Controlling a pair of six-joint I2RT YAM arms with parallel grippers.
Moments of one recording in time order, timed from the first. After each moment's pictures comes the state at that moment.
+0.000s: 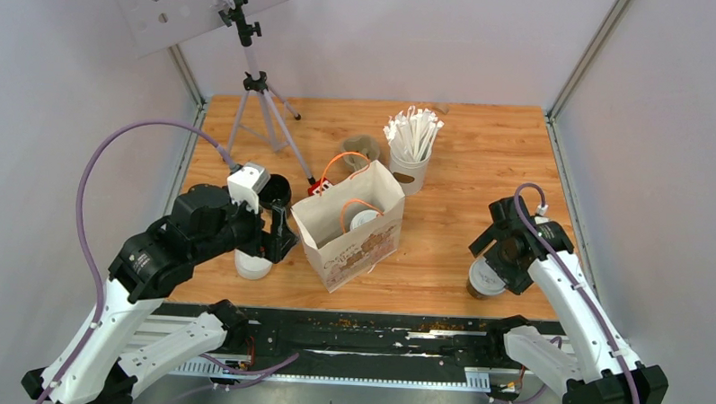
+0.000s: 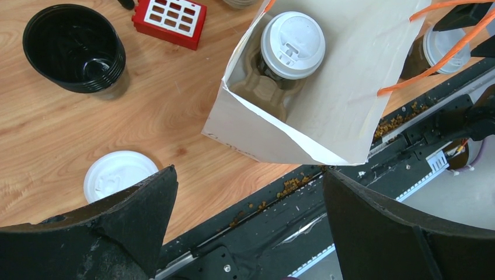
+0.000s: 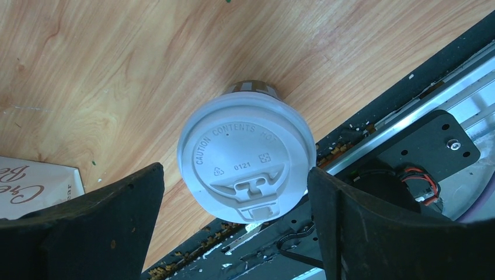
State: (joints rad) left arm -0.67 0.73 1.20 -1.04 0.01 -0.31; right arm 0.26 0.94 0.87 -1.22 0.29 1.04
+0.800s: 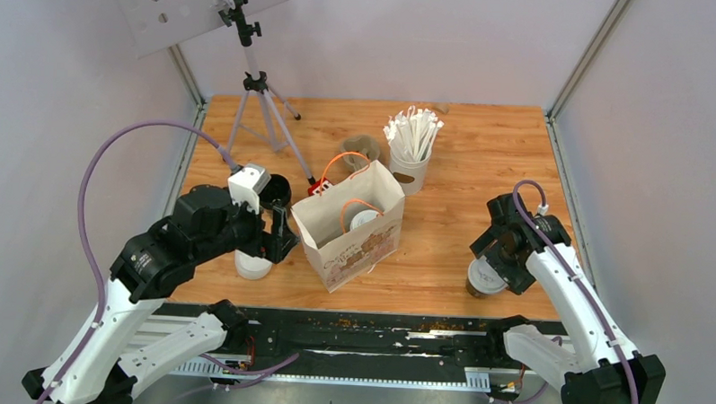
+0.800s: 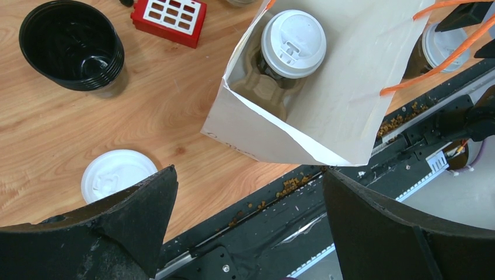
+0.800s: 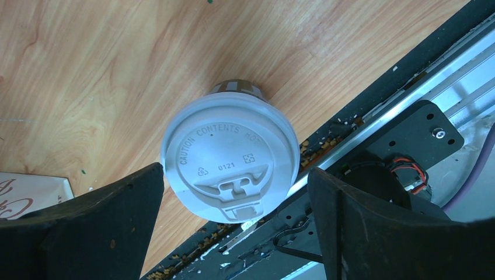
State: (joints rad) left arm -0.67 0.73 1.18 -1.04 0.01 -0.32; right arm 0.26 0.99 0.90 -1.27 0.31 1.07
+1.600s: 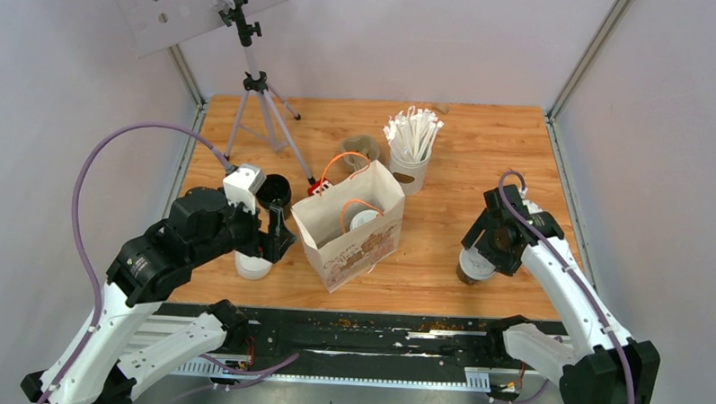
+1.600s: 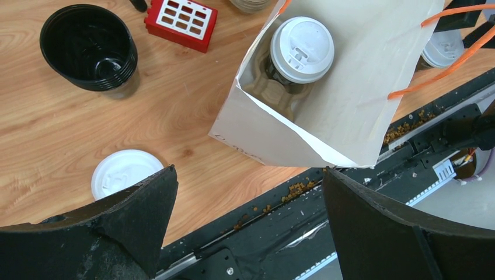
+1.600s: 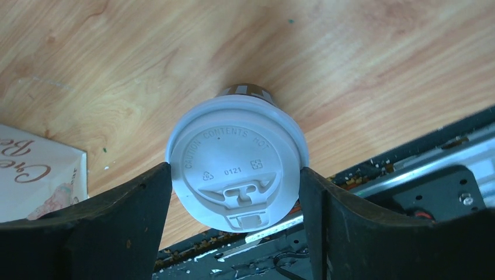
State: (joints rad) left arm -0.67 0.71 1.18 -1.04 -0.02 -0.32; right arm 0.26 1.00 0.86 -1.08 0.23 0.89
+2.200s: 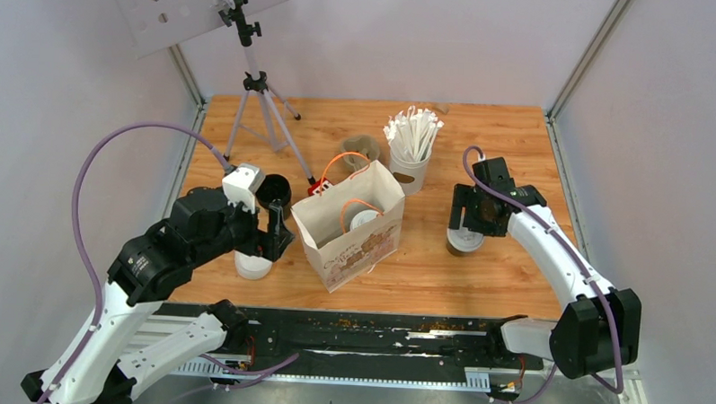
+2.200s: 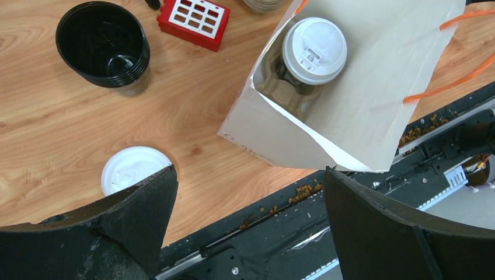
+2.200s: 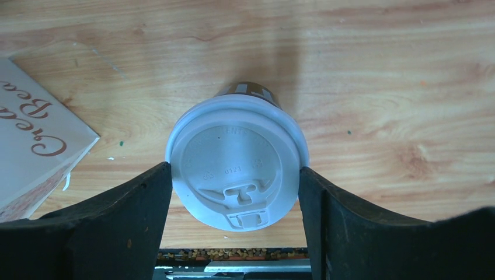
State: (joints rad) left arm -0.67 0.71 1.18 -1.04 -0.06 -0.32; right arm 0.27 1.26 1.01 -0.86 0.11 0.39
